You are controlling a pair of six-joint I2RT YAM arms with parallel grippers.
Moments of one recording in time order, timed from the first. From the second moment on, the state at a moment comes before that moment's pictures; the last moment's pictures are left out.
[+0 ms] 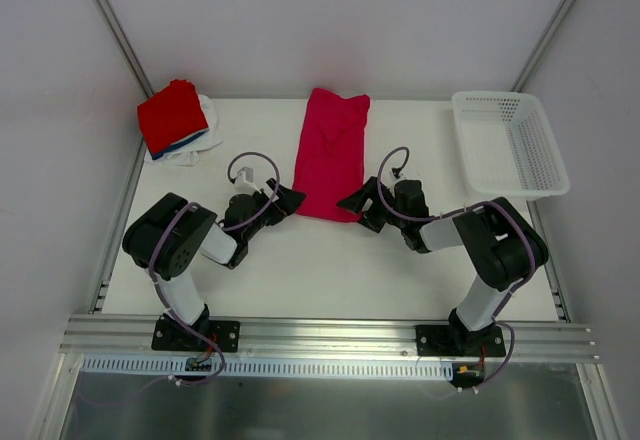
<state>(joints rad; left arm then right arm) -0.45 1.75 0.36 1.10 0.04 -0.93 0.47 1.73 0.55 0.69 -0.35 1.05</state>
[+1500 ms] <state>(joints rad) -0.45 1.74 0.35 1.00 0.16 -1.04 0.47 1.71 0.50 0.59 -0.35 1.04</state>
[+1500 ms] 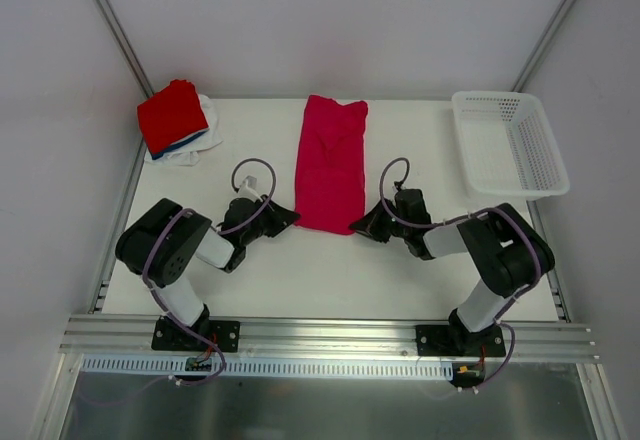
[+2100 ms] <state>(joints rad) -0.59 1.11 0.27 0.54 0.09 -1.01 0.64 1.11 0.54 -0.05 -0.09 0.95</state>
